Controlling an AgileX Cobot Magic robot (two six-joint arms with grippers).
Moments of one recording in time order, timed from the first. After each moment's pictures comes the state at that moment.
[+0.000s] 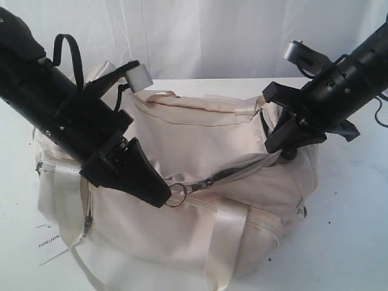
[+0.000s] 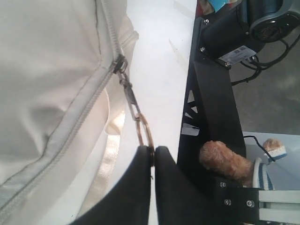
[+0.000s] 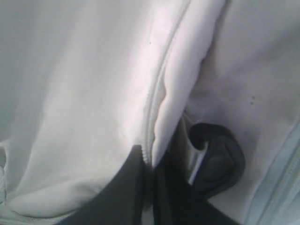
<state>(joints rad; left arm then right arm) -0.46 1.56 -1.14 -0.92 1.29 1.07 0.23 1.67 -1.25 0.63 1.18 -0.30</state>
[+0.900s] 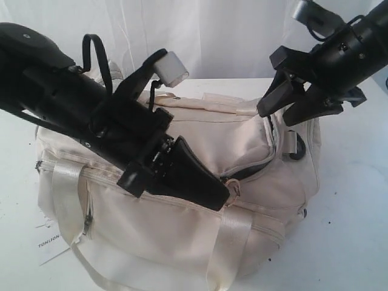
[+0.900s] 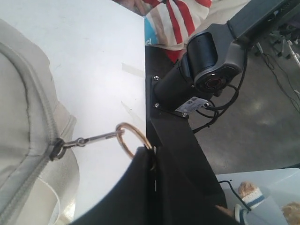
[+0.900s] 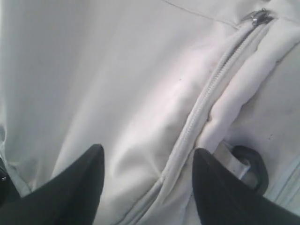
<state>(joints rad) -0.59 1.57 -1.11 -1.22 1.23 1.26 0.23 1.60 -1.36 0.65 1.21 -0.33</state>
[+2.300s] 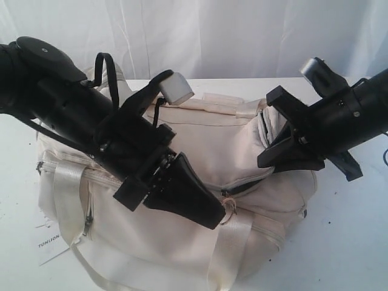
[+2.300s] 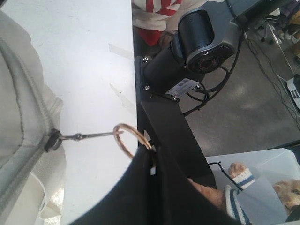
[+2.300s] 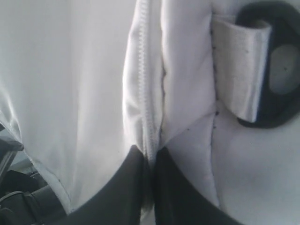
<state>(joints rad) -0.59 1.62 -1.11 -1.19 1.29 1.29 0.23 1.50 -0.99 0.86 1.11 -0.20</state>
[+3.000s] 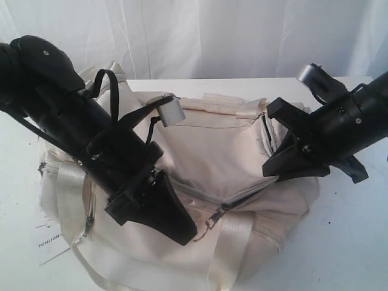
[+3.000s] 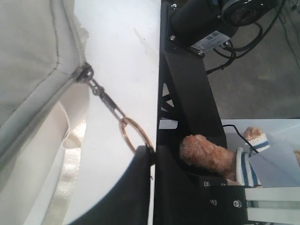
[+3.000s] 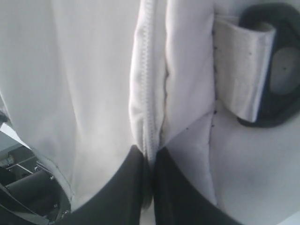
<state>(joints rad) -0.58 1.62 -1.11 -0.98 1.28 1.14 0.23 1.50 -0.99 0.78 1.10 -0.21</state>
